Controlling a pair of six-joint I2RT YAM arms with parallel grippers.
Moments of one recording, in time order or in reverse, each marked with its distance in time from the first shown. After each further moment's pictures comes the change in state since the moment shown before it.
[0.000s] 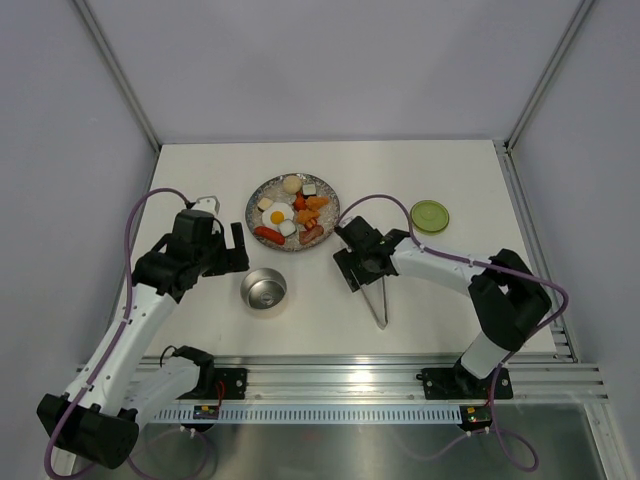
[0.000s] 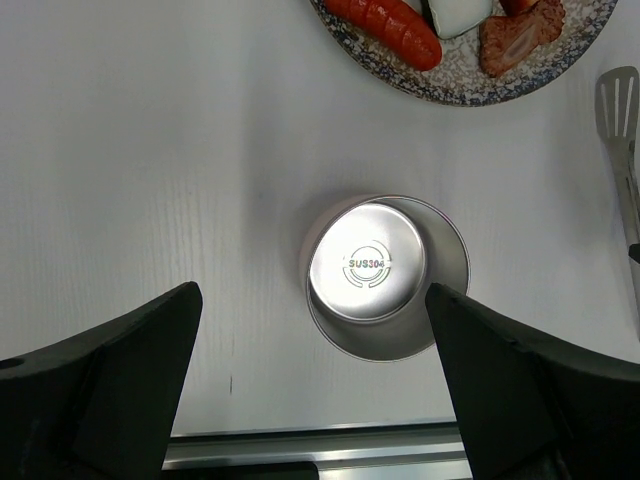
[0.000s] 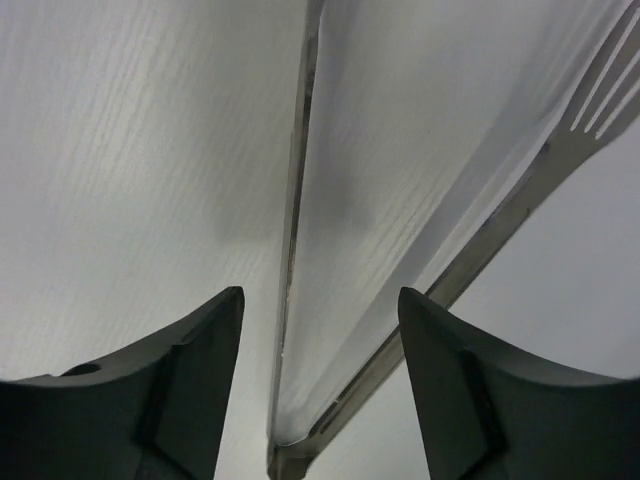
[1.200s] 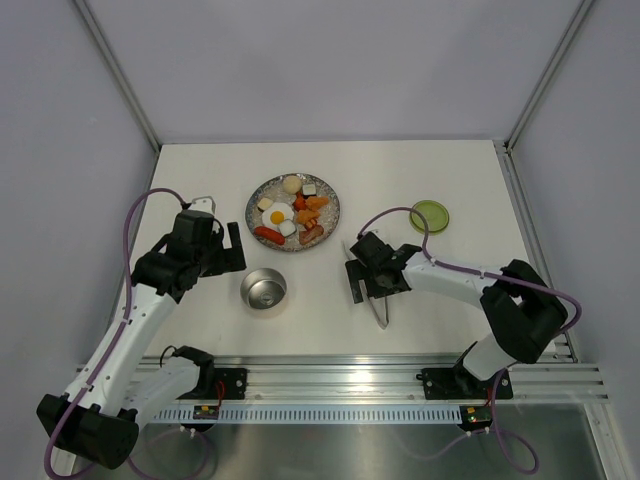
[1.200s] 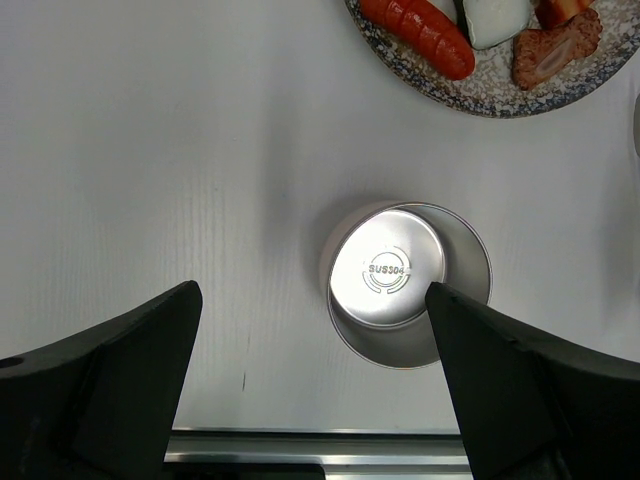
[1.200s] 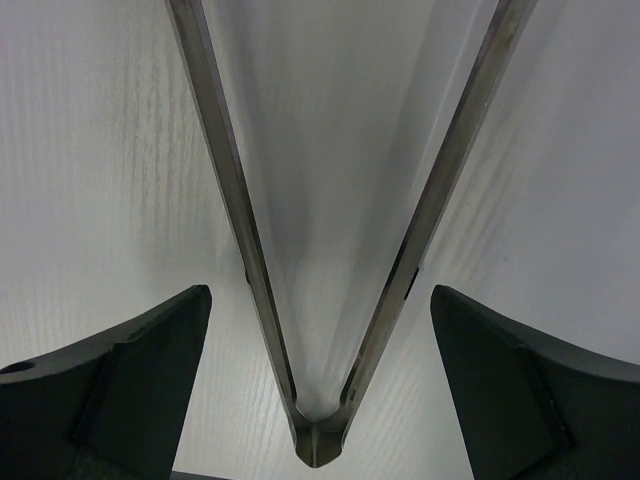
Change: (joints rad) left arm 0.000 -0.002 0.000 -0.014 -0.063 -0.019; right arm 0.000 -0.111 -0.177 0.016 0.051 0.285
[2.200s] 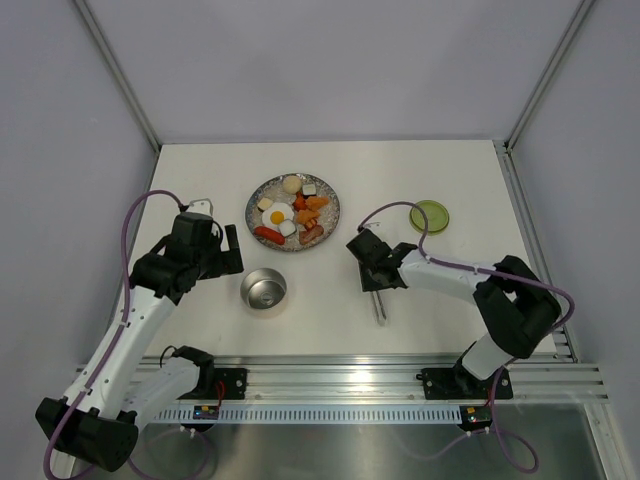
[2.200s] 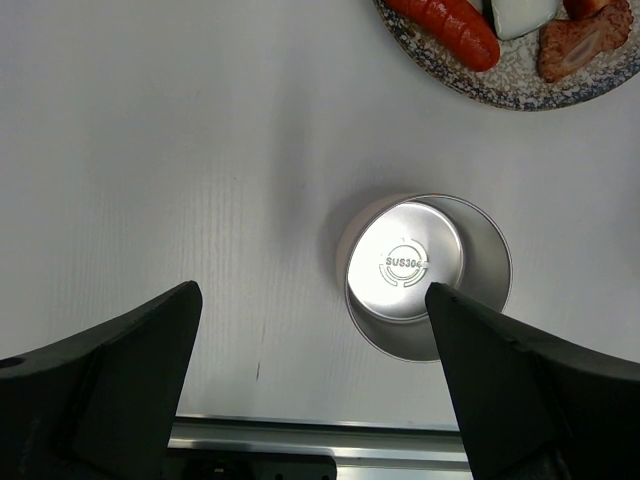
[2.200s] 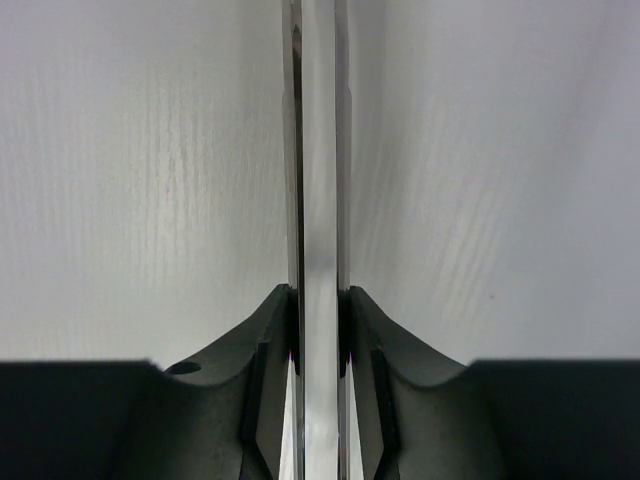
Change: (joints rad) left arm 0.000 -0.014 0.001 -0.036 -0.031 0.004; right arm 0.000 0.064 0.021 0.097 0.089 0.060
